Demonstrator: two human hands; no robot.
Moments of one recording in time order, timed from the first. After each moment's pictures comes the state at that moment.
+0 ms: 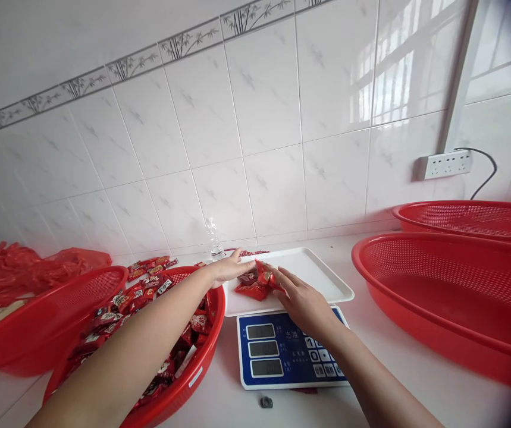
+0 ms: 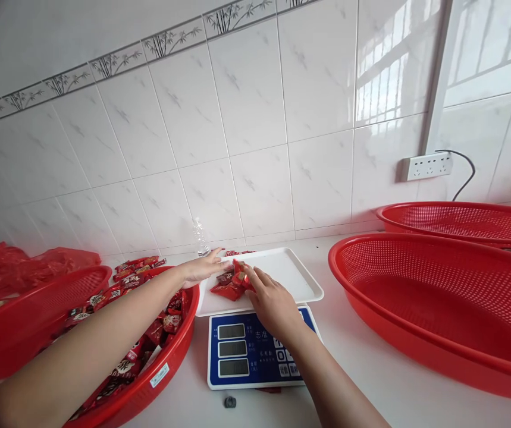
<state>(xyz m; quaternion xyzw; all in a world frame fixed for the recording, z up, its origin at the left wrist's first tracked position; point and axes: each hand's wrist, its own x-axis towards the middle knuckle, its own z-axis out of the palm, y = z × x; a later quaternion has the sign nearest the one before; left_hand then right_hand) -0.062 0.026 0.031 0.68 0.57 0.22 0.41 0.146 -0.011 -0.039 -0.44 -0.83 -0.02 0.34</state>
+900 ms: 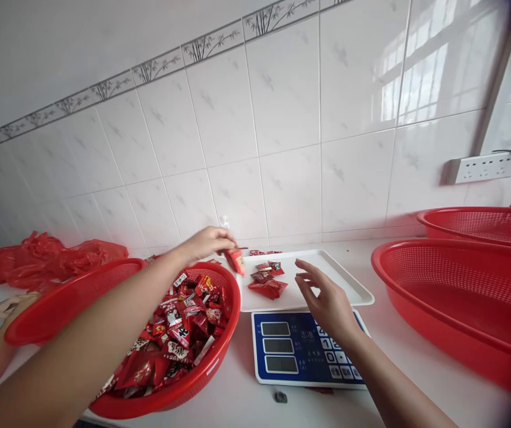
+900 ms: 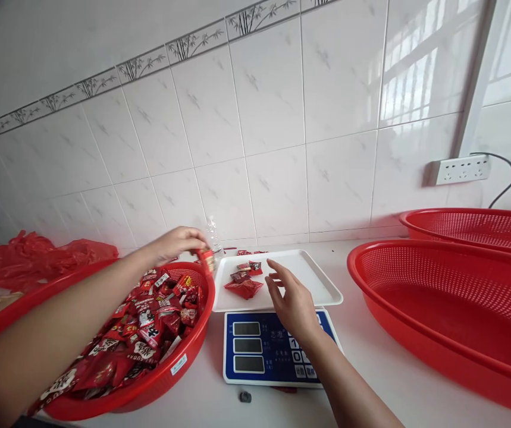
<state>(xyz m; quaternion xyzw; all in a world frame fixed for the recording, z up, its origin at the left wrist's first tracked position) -0.103 -0.023 0.112 0.74 0.54 0.30 0.27 0.141 -0.021 -0.030 -0.42 -0.71 0.14 0.54</state>
